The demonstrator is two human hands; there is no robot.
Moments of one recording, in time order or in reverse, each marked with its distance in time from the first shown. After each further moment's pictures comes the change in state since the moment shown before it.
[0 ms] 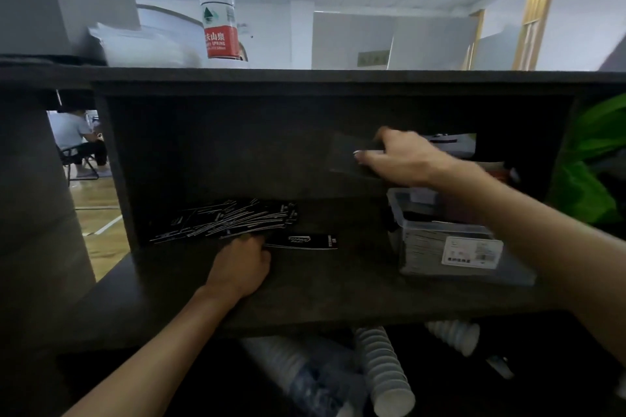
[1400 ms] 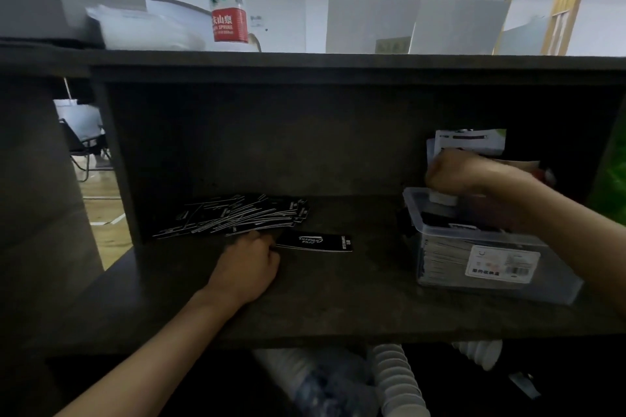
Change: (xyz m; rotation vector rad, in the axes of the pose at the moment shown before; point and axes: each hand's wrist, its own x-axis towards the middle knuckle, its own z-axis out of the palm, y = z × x) left_hand -0.004 0.003 -0.006 -0.016 -0.013 0.024; right_hand 0.015 0.058 0.009 -0.111 -0.306 0.143
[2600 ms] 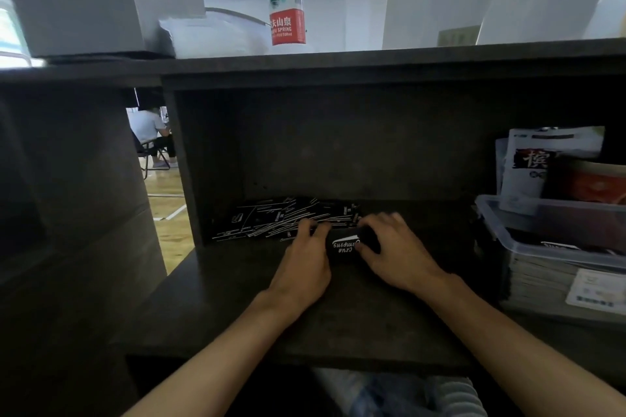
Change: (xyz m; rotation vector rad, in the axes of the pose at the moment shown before) left_hand 0.012 -0.012 0.007 -0.198 0.145 0.074; right_hand -0.011 -0.133 0.164 0.233 0.275 -0.480
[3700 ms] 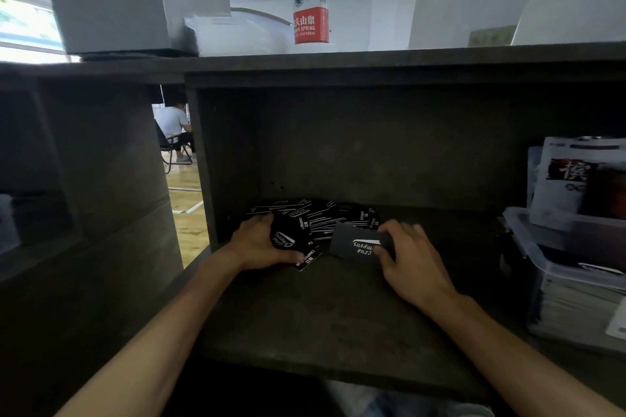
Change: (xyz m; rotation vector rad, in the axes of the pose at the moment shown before) left_hand 0.035 -0.107 -0.052 0.116 -0.263 -0.368; right_hand -0.001 0.001 0.015 0.011 0.112 0.034
